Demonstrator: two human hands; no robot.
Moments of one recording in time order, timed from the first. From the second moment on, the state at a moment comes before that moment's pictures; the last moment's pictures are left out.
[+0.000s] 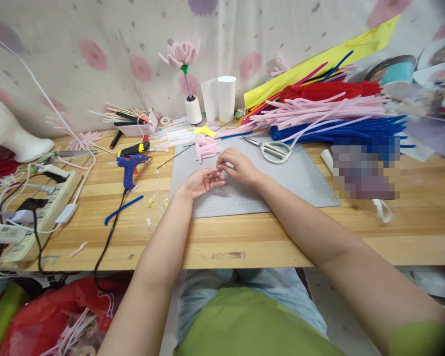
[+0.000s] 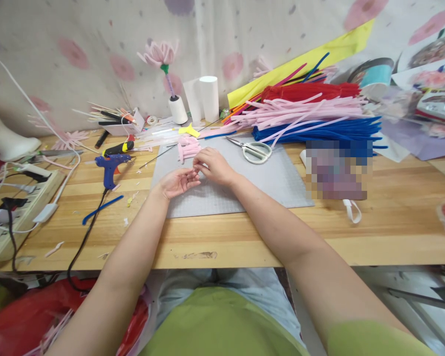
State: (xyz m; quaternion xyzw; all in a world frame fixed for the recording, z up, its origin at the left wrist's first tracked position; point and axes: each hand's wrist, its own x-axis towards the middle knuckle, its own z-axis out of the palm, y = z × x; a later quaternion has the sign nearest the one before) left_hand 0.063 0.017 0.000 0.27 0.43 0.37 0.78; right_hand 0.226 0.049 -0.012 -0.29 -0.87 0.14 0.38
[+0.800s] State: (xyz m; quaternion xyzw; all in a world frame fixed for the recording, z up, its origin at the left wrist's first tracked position) left_hand 0.086 0.017 -0.025 0.51 0.57 0.49 0.42; right_hand 0.221 0.053 -0.023 -0.36 -0.84 0.16 0.38
